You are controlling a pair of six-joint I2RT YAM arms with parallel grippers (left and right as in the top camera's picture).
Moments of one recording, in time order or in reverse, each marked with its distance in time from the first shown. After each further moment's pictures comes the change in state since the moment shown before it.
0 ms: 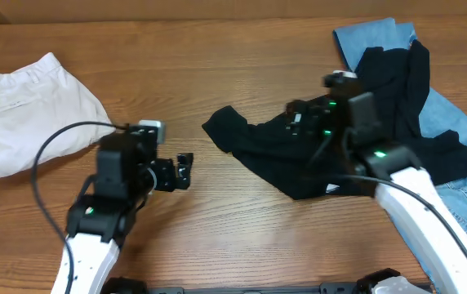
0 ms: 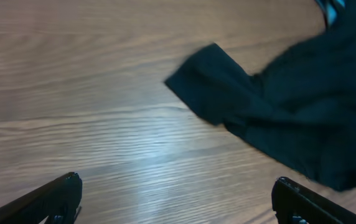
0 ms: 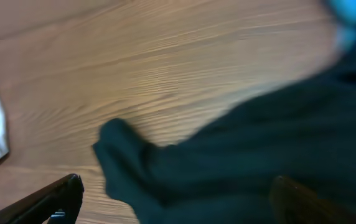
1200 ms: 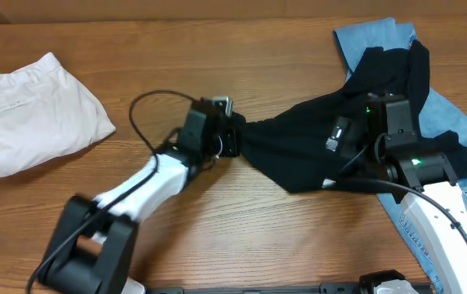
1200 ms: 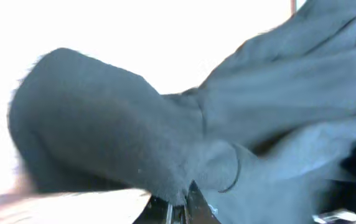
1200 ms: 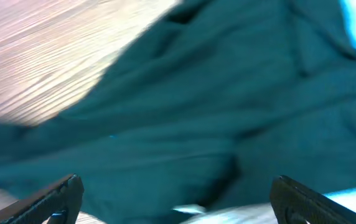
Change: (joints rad) left arm -0.258 0.645 0.193 0.445 0.034 -0.296; right arm -0.166 -0.084 0.000 -0.329 0.138 0.026
